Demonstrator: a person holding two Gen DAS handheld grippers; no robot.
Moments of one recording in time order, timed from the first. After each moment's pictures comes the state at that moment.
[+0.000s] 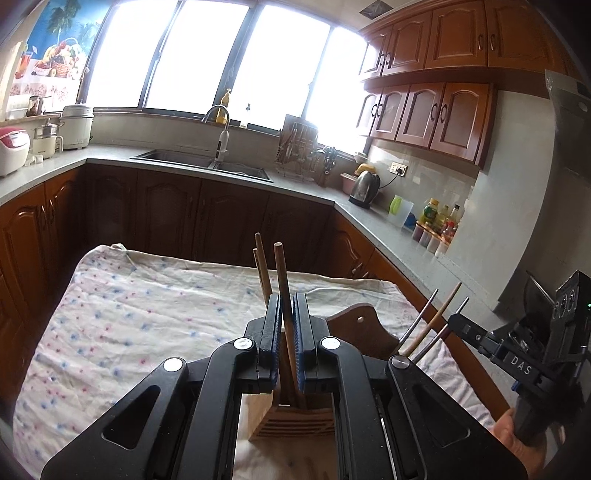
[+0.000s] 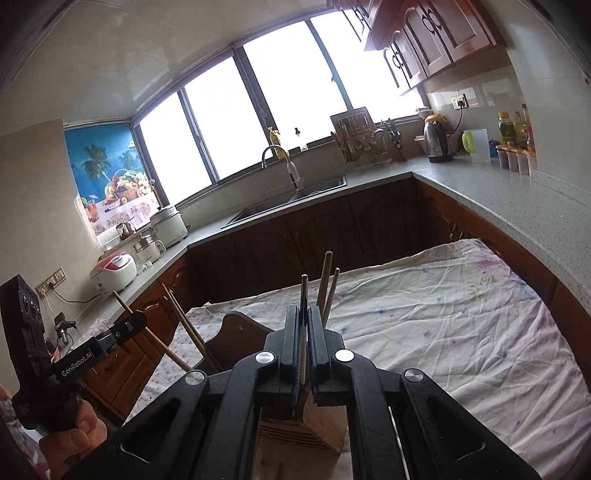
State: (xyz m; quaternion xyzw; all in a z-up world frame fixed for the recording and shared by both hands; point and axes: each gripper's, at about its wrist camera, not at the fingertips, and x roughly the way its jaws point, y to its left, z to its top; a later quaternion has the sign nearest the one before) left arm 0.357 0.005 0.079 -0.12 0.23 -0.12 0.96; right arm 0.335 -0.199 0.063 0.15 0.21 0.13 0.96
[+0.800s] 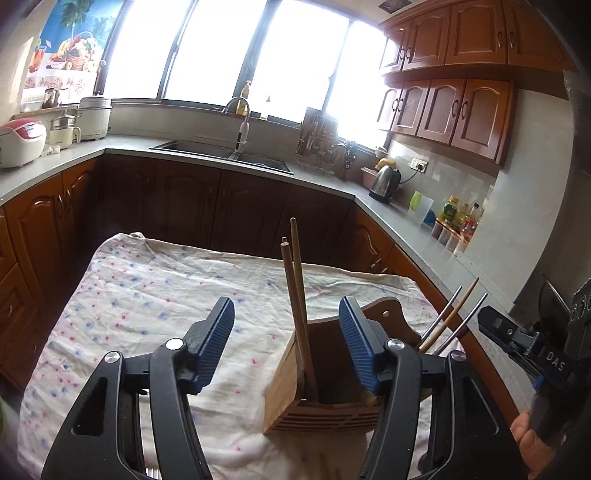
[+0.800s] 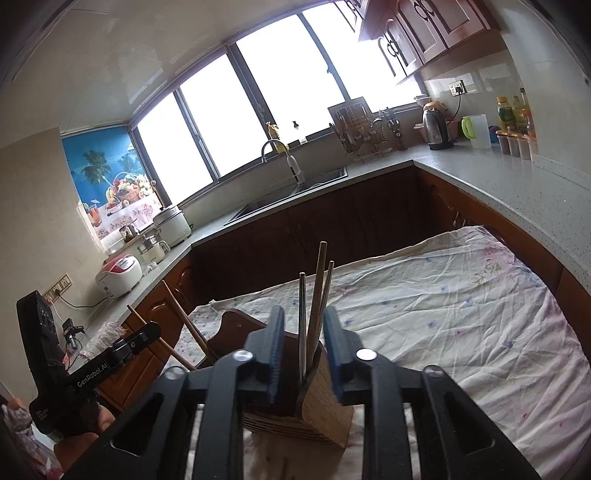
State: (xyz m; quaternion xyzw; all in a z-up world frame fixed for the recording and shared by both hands) left arm 0.357 0.013 0.076 -0.13 0.24 -0.08 0.96; right arm 0.337 -0.211 0.063 0.17 0.22 0.14 0.95
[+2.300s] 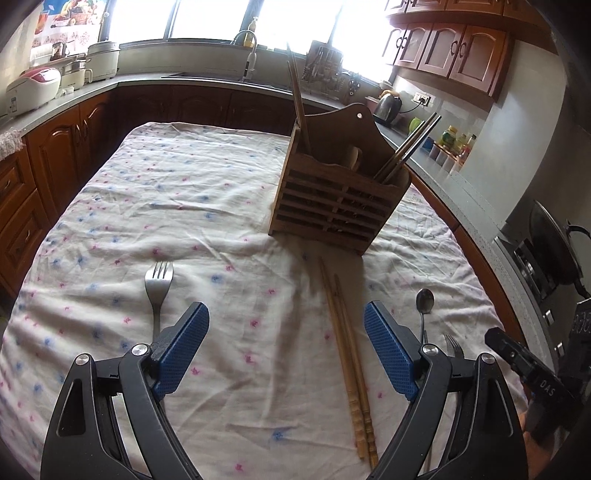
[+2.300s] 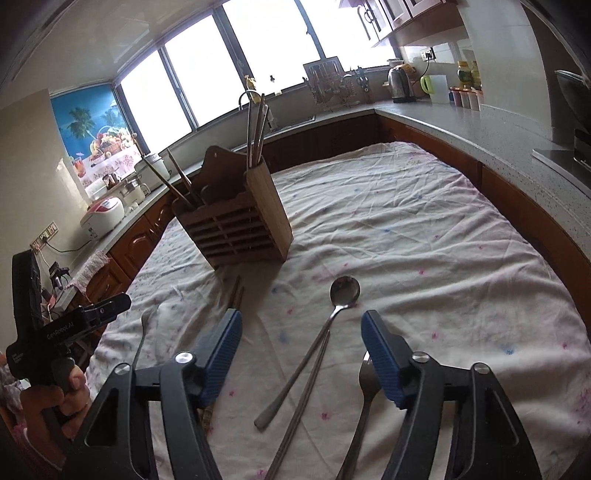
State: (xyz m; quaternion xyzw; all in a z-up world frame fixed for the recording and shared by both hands) left arm 0.200 -0.004 -0.011 -0.11 0.38 -0.08 0.92; right arm 0.163 -0.242 -0.032 0.13 0.32 0.10 0.93
